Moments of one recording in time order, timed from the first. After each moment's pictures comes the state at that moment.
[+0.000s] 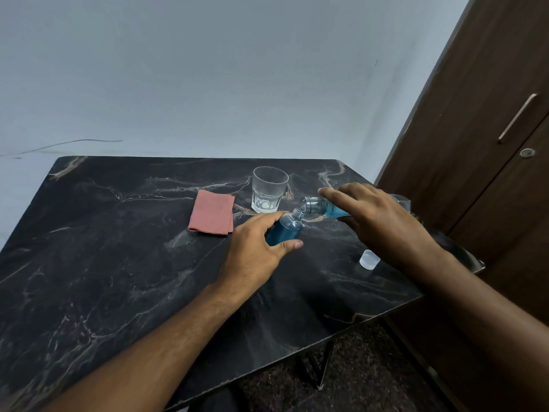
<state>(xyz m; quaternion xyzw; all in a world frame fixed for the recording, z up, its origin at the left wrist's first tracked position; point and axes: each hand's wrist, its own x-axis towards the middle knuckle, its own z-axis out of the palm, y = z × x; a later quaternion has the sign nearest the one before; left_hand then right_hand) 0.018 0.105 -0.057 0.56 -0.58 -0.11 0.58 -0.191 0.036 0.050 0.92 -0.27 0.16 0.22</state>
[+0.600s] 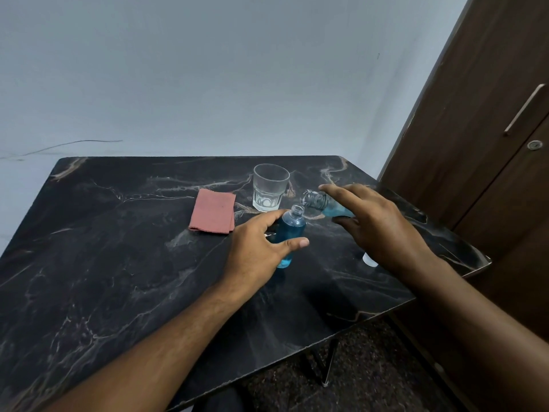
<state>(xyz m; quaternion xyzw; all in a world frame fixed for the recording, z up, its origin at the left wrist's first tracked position) 0.015 0.106 -0.056 0.54 -0.55 -0.18 0.61 -0.187 0.039 0.031 0.91 -0.31 0.24 0.13</state>
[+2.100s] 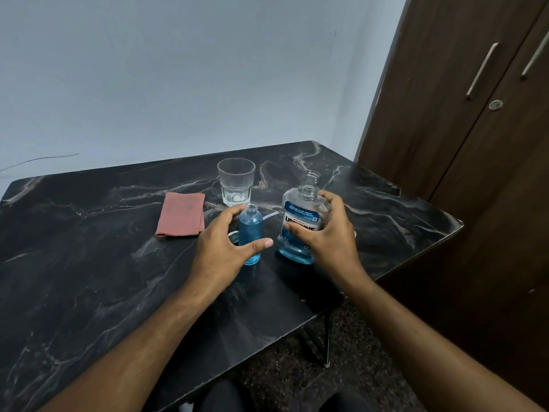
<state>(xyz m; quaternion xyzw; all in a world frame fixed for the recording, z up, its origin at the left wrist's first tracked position) 0.018 0.106 -0.063 0.60 -0.56 -0.19 0.53 -0.175 0.051 -0.037 0.67 -0.44 0.50 -0.34</state>
